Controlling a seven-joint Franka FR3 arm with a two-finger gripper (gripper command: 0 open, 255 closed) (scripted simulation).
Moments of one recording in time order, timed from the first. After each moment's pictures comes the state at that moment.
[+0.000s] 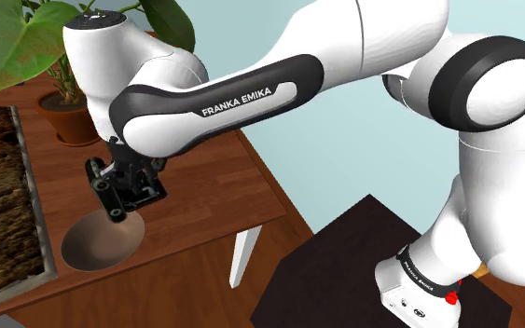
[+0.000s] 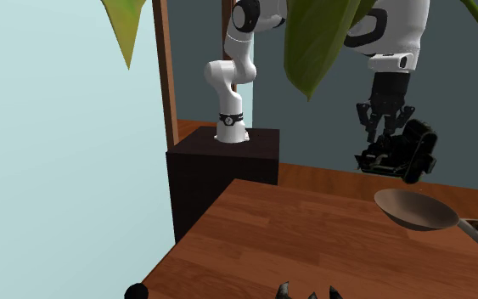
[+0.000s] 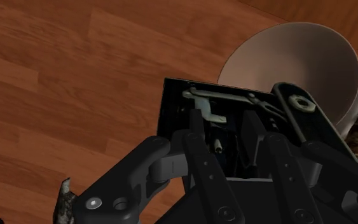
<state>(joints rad) 0.55 0.64 0.32 -1.41 -0.31 2.02 0.81</state>
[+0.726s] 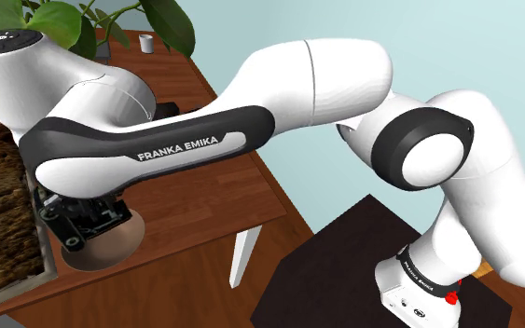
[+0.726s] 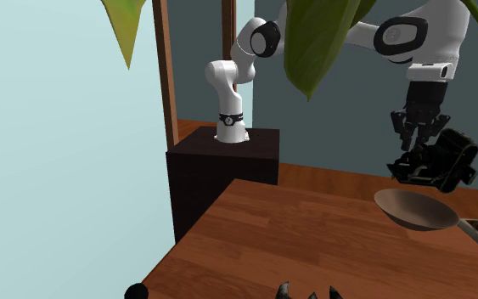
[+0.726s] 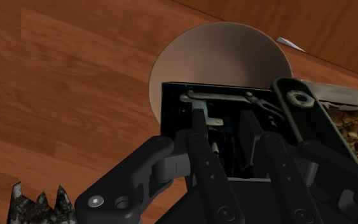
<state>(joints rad) 0.72 0.92 0.30 -0.96 -0.35 1.86 0.88</state>
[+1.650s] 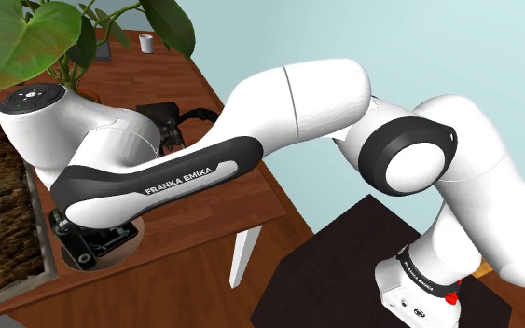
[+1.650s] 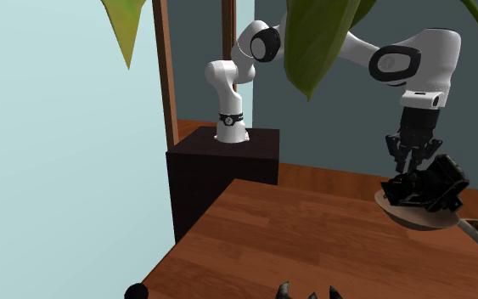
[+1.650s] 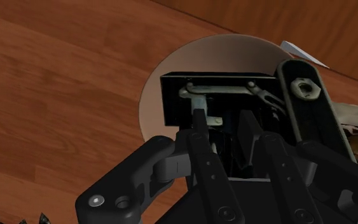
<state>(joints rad) 0.71 0.98 0.29 -1.03 -0.36 1.98 0.90</state>
